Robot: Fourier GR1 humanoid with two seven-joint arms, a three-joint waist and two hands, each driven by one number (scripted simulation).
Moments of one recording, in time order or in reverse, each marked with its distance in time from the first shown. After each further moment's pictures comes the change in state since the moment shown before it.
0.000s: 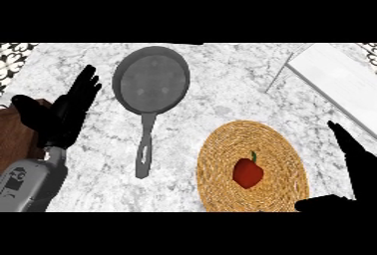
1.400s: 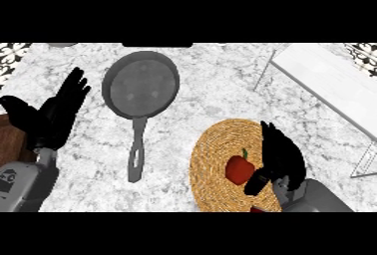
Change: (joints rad) left arm 0.026 0.012 0.058 0.031 0.000 -0.016 -0.008; right arm -0.247 0.459 0.159 0.459 0.188 0.276 0.082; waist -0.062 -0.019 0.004
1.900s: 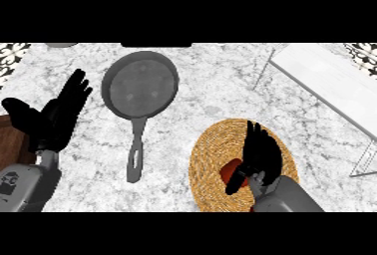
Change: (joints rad) left arm 0.013 -0.016 -0.002 -0.023 -0.017 0.009 0.013; right arm 0.003 0.209 -0.063 0.120 0.169 0.041 0.006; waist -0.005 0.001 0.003
